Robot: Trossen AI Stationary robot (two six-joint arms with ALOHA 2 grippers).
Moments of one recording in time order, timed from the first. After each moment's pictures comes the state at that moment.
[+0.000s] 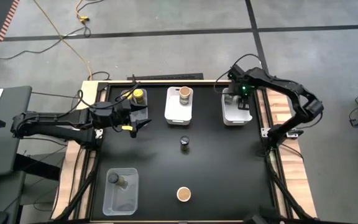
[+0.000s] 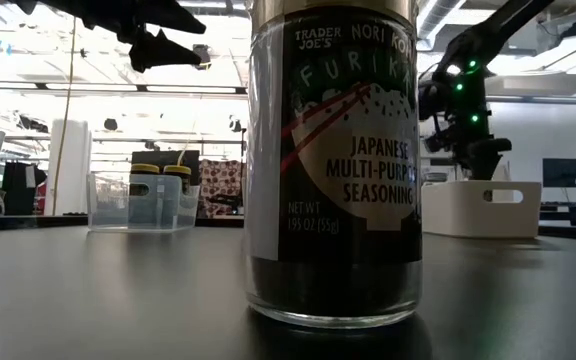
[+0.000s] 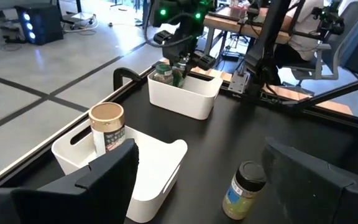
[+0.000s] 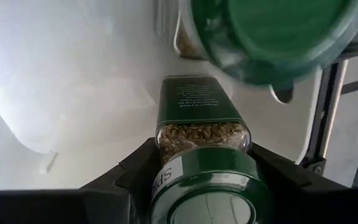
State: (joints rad) left arm 0.07 0.78 0.66 -0.05 -0.27 -0.18; right arm -0.89 1.53 1.05 -1.02 0.26 -0.72
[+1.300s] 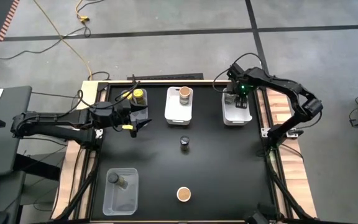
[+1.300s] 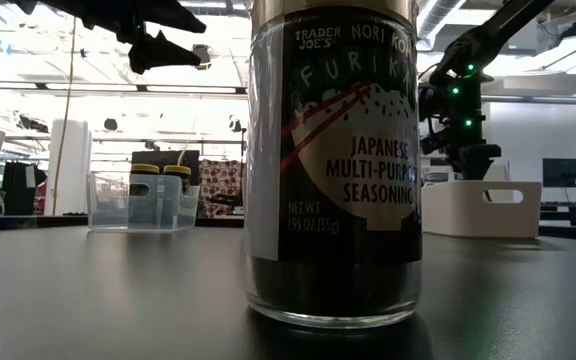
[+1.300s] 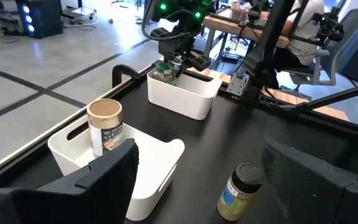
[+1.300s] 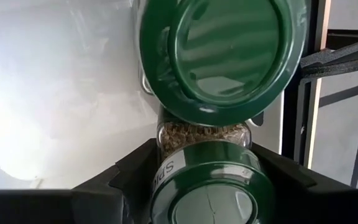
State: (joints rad) left arm 0.07 0.78 0.66 -0.06 -0.27 -0.22; right arm -0.90 1.53 1.05 -0.93 0.24 -0.72
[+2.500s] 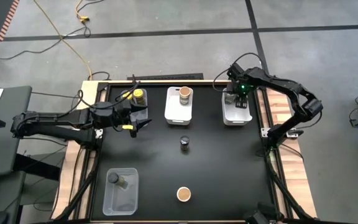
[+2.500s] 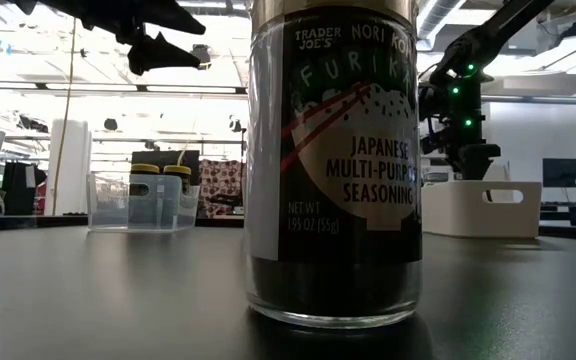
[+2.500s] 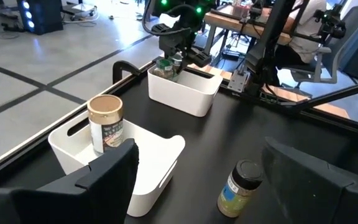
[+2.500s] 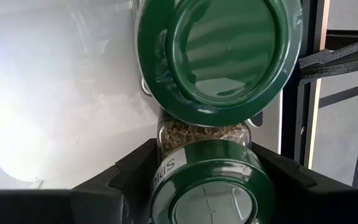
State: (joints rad) left arm 0.07 0.78 0.66 -0.07 -0.27 -0.23; right arm -0.90 1.53 1.05 -0.93 0.23 -0.71
